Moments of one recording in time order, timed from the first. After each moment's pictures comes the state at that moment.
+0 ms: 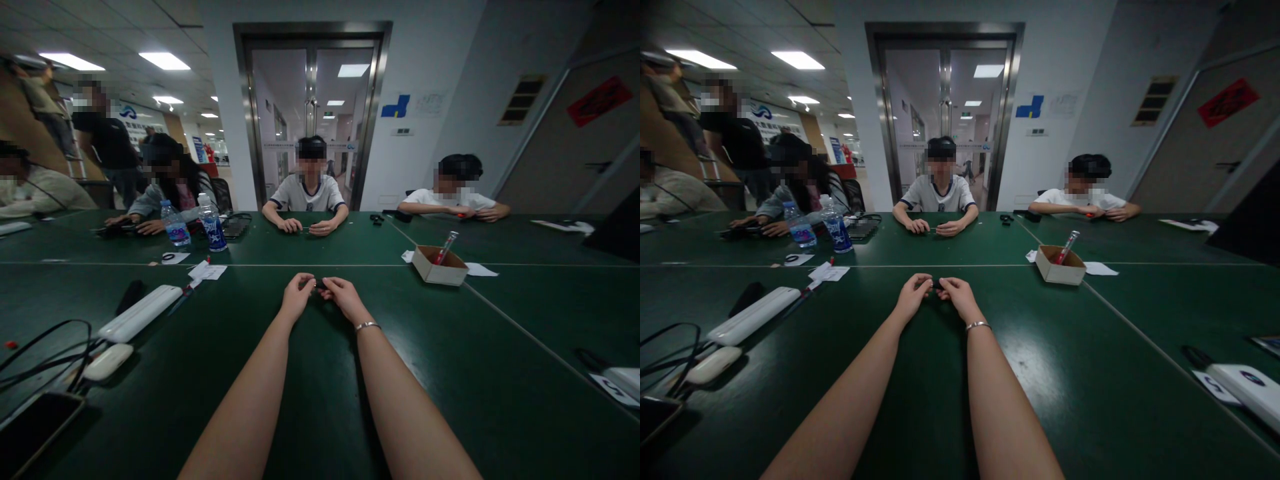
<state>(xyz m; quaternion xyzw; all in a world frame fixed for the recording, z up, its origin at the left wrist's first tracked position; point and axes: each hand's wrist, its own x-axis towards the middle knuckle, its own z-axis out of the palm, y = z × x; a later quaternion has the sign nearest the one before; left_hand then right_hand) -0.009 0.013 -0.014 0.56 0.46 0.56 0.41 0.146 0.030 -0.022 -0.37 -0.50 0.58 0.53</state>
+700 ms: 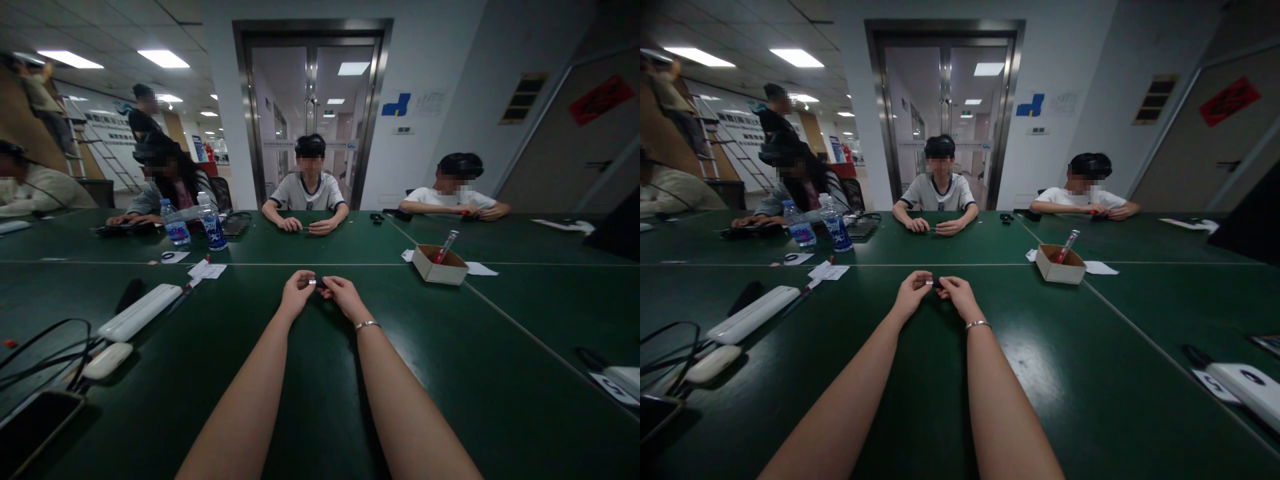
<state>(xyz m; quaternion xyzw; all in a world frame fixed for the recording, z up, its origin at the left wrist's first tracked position) -0.012 0.014 -0.012 0.59 0.42 0.58 0.39 0.147 0.030 -0.022 -0.37 -0.51 0.57 0.52</state>
